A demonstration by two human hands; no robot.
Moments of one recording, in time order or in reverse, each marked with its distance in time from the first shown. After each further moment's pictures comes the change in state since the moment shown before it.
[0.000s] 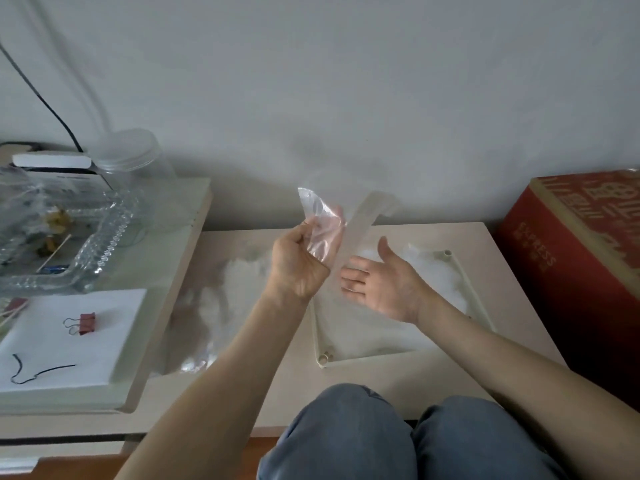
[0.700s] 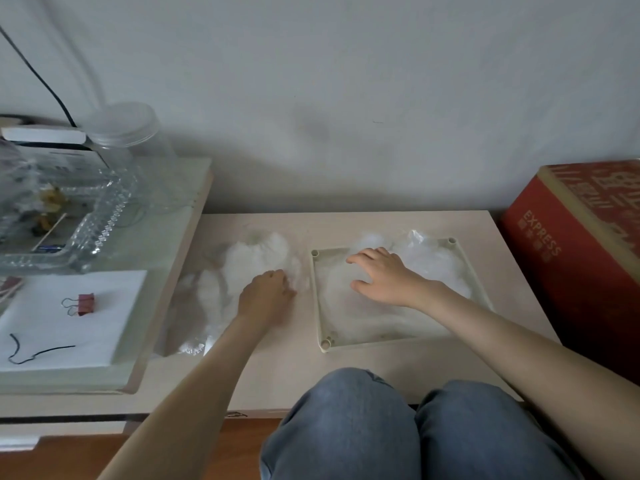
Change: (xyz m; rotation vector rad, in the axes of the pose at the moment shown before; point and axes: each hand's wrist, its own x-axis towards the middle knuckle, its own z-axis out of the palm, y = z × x) left_hand 0.023 0.030 -0.147 2.486 0.363 0.207; right_hand 0.012 0.010 -0.005 -1.919 0.191 -0.219
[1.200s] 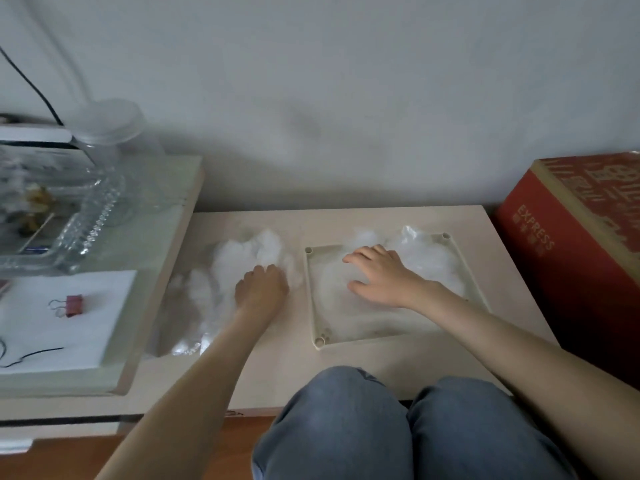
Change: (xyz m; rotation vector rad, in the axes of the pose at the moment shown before) left_hand 0.003 0.012 -0.004 0.094 -0.004 -0.125; right_hand -0.005 0.004 0.003 -0.048 0.046 -0.033
